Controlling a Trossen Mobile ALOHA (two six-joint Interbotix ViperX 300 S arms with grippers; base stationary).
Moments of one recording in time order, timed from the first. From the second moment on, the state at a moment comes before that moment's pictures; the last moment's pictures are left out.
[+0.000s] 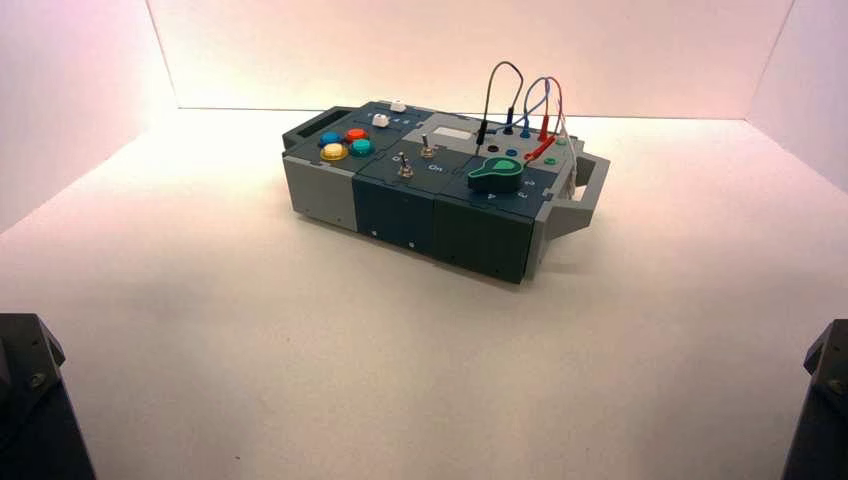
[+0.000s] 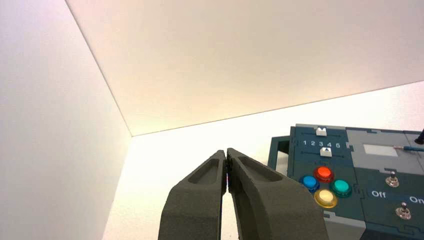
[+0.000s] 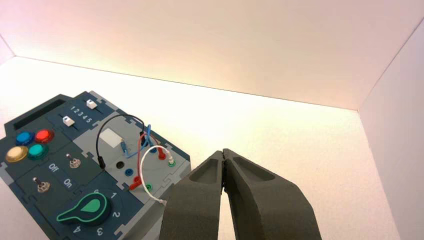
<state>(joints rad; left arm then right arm) -0.13 -0.97 1.27 -0.27 -0.04 0.44 0.12 -0.95 1.18 0.03 0.18 -0.07</state>
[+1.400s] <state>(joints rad) -0.27 -0.77 1.03 -0.27 0.47 0.44 0.21 -0.75 0.91 0.06 0.62 -0.08</state>
